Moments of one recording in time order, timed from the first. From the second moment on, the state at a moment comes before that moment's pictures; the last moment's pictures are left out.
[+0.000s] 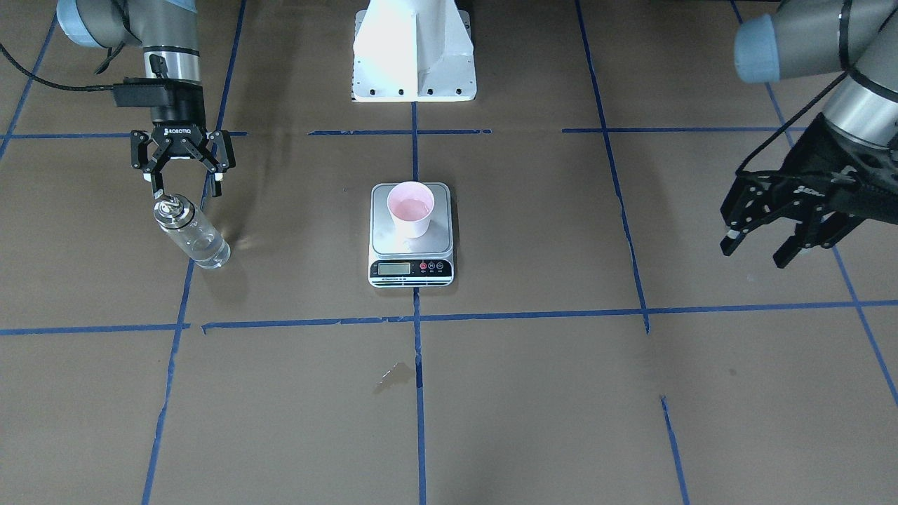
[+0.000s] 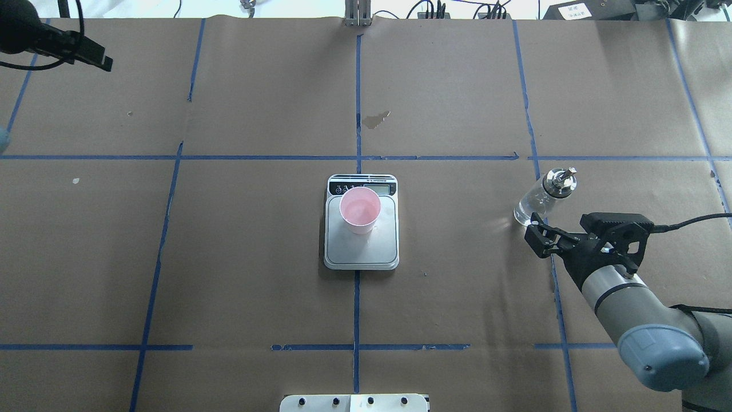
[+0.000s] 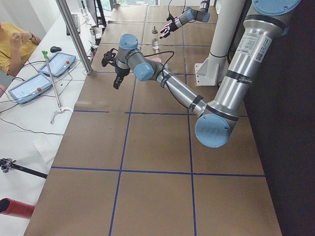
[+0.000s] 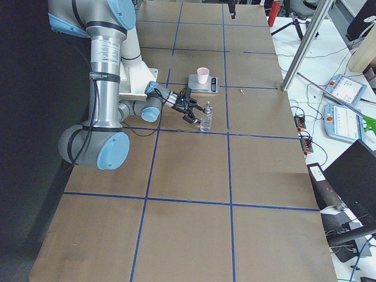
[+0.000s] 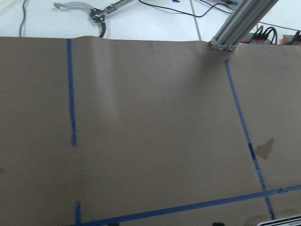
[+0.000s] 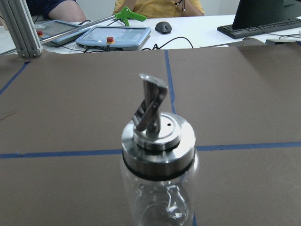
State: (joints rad) left arm -1.19 -1.89 -1.84 -1.81 -2.17 -0.53; right arm 0.22 -1.76 2.07 -0.97 0.85 1.42
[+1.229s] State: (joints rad) left arm -1.34 -1.72 -1.63 -1.81 -2.18 -0.06; right arm 0.81 -1.92 2.05 -0.99 1.88 0.85
